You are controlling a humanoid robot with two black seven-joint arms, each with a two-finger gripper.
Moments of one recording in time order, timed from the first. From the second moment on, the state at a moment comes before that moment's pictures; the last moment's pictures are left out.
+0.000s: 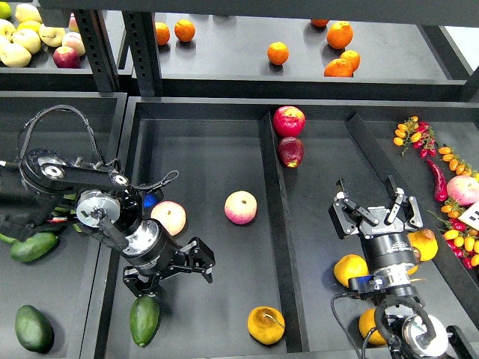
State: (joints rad) left arm -1.29 0.24 0.53 -1.15 -0.03 -0.42 0.49; right arm -0.10 0.02 1.39 1.31 0.29 0.41 -0.07
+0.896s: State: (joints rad) left arm -1.23 0.14 0.69 -1.03 0.00 -0.35 0.49; right arm -0.10 0.02 1.38 1.31 0.29 0.42 -0.07
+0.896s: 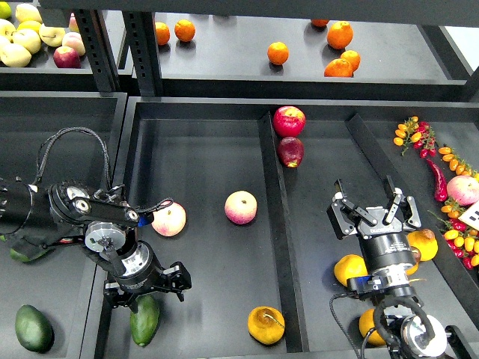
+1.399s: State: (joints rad) left arm -1.21 0.14 0.74 -1.02 0.02 -0.35 0.49; right arm -0.09 0.01 1.38 1.32 0.29 0.43 -0.07
